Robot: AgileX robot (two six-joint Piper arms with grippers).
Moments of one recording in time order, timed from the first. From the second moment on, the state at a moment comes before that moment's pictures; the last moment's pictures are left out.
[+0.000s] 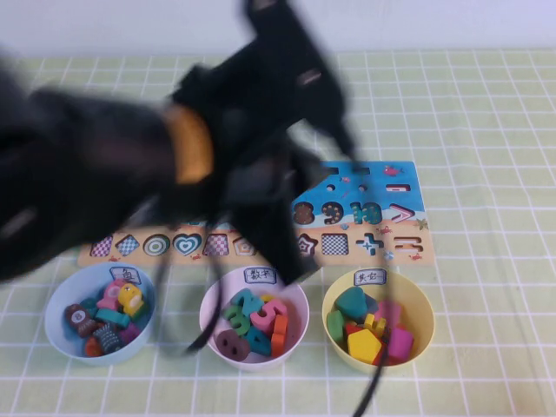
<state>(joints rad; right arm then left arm) 0.08 -0.01 0.03 0.12 0.36 0.00 -0.89 1.28 -1.26 0.11 0.67 0.25</state>
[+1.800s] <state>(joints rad) 0.08 -0.01 0.03 0.12 0.36 0.00 -0.38 0.01 0.00 0.09 0.06 0.08</state>
